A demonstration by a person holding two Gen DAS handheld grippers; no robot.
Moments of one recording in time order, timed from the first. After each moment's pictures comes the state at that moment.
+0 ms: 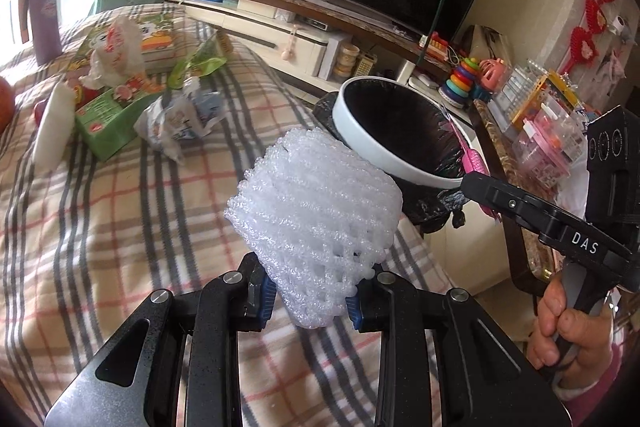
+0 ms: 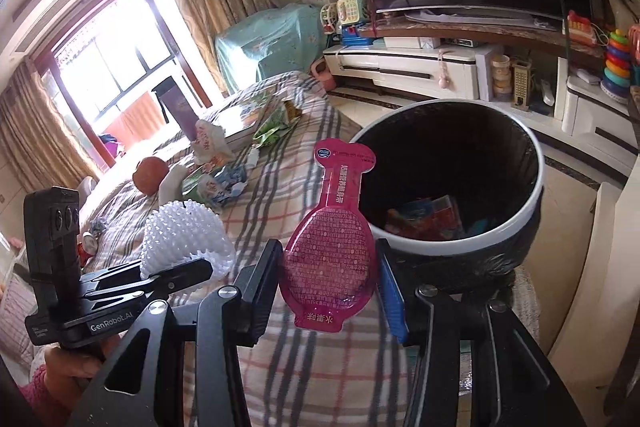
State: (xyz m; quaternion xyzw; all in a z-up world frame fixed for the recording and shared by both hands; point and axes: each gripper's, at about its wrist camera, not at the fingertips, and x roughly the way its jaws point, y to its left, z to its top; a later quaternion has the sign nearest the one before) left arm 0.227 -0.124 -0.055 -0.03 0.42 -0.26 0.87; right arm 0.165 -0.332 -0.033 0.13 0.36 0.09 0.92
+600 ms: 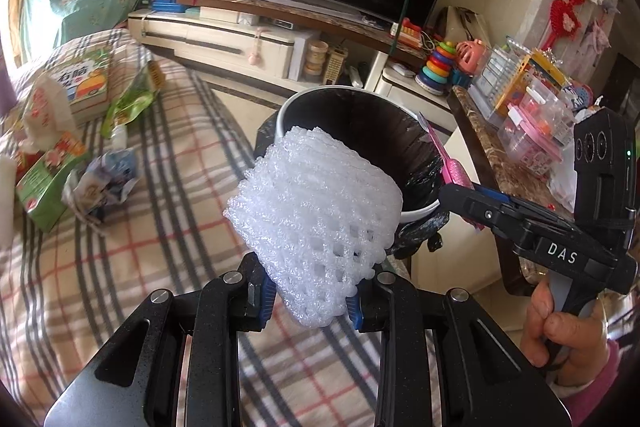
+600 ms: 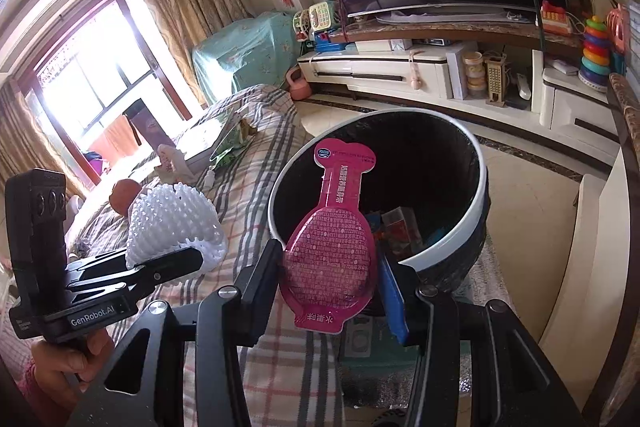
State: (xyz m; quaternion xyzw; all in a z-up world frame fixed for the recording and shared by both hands) left arm 0.252 -0.193 -0.041 0.01 0.41 -0.30 0.86; right arm 0.180 -0.385 -0.034 0.15 0.36 0.06 0.92
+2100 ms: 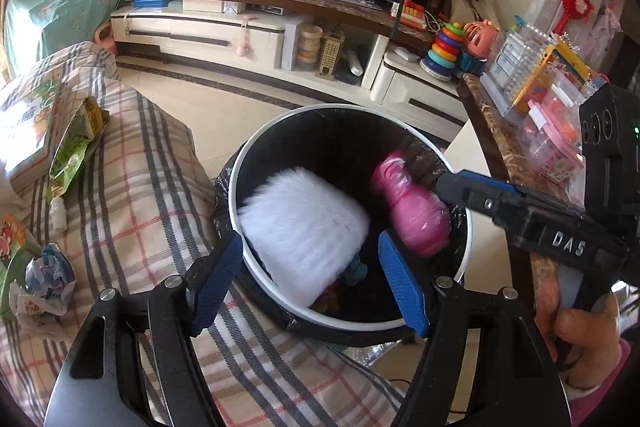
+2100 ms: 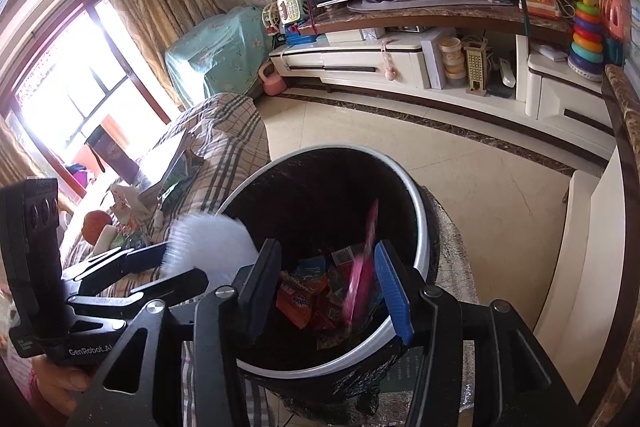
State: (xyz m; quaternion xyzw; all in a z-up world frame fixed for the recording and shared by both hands) left arm 0.318 -0.271 -0.043 0.05 0.44 -0.30 0.84; right arm 0.242 -0.453 -0.035 0.17 0.38 0.03 0.91
